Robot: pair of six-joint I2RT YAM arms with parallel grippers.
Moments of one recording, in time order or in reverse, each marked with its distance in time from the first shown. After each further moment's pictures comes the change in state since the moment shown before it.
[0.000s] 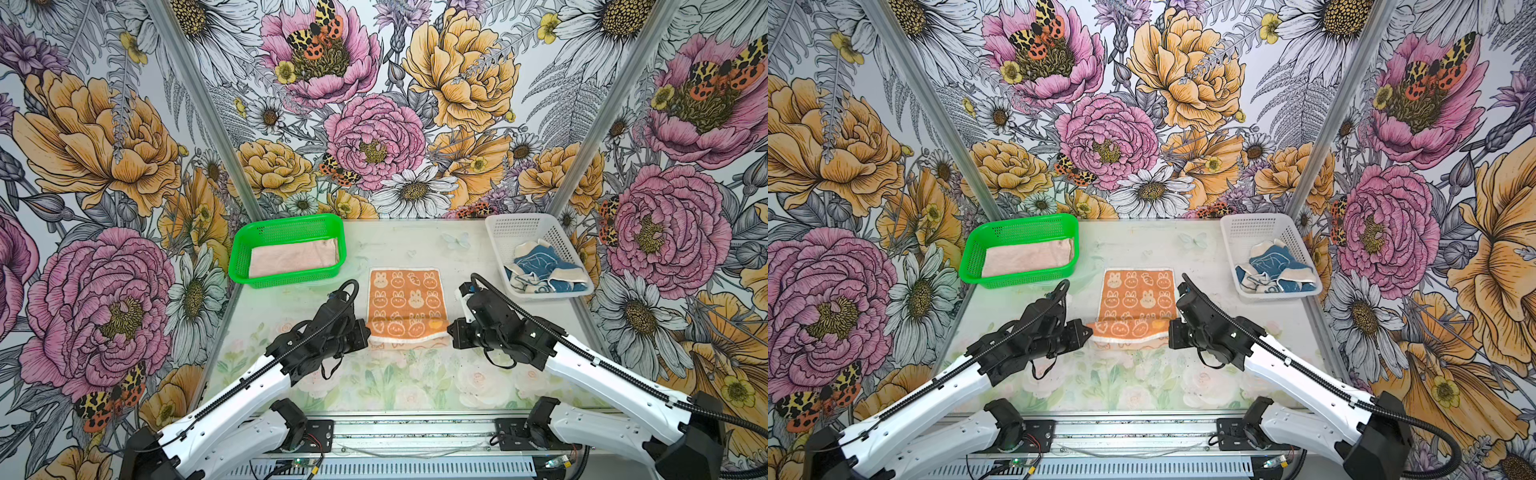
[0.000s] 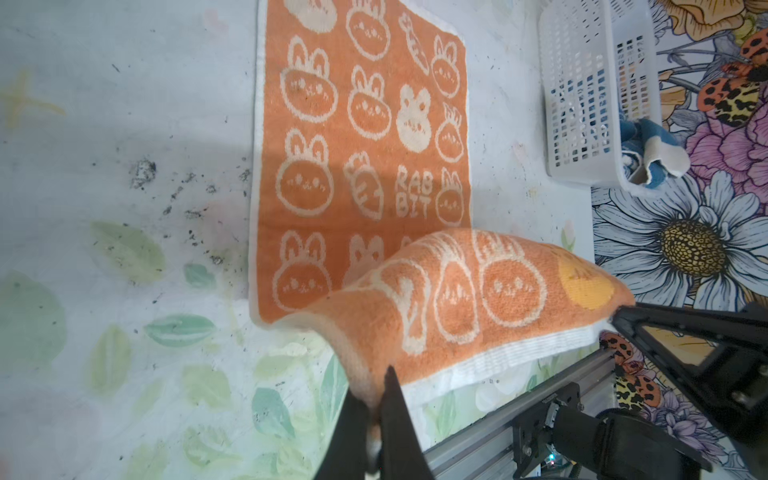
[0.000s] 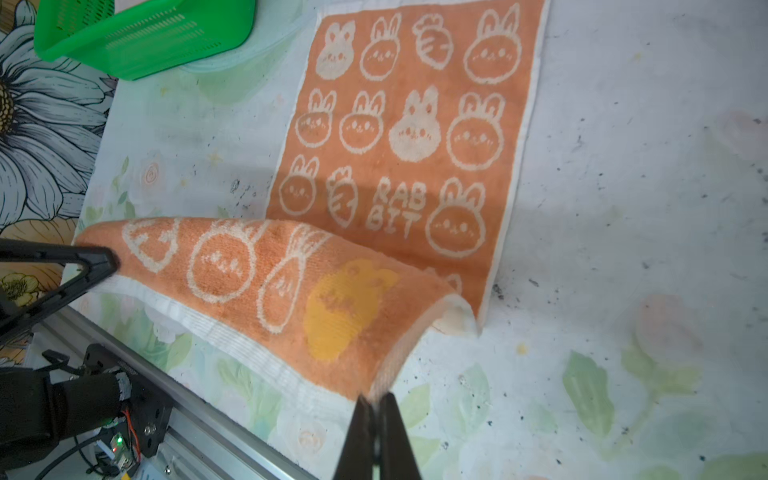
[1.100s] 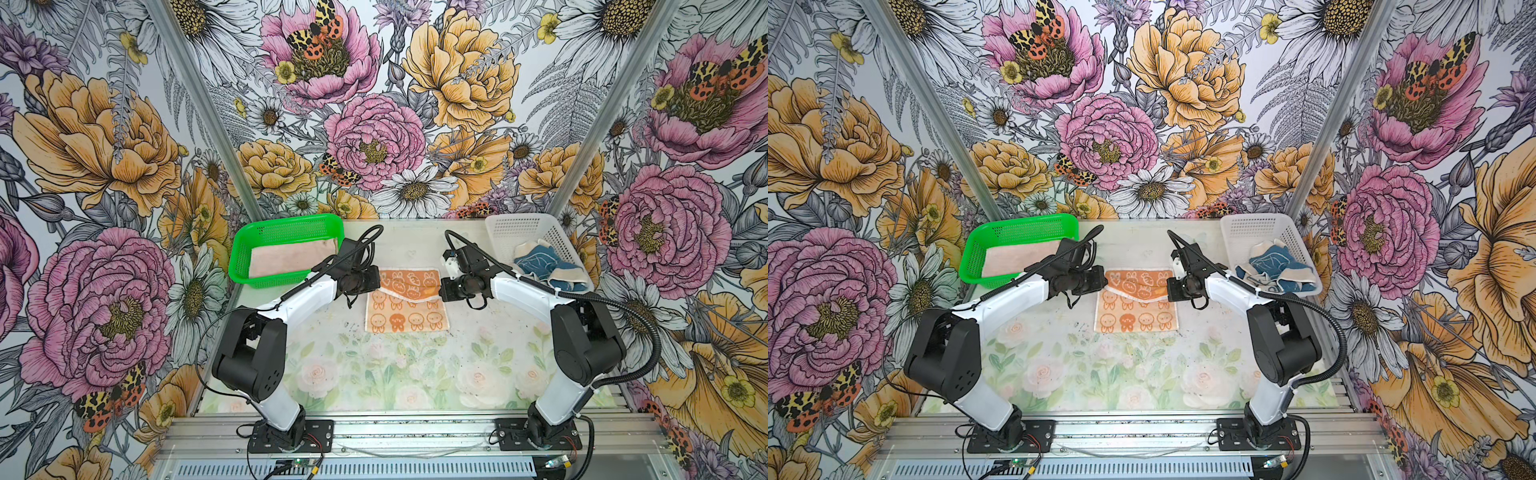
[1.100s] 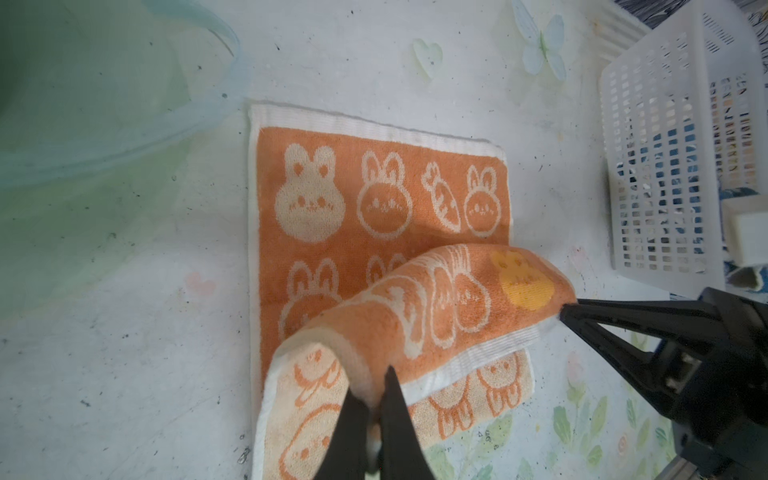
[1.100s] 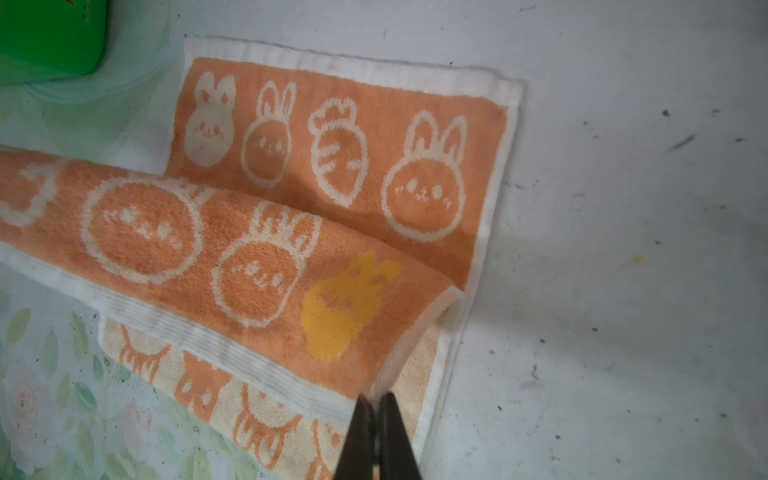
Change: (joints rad) left arm 0.256 0.697 0.448 0.138 0.111 0.278; right arm -0.334 0.677 0.303 0.202 -0.240 -0.340
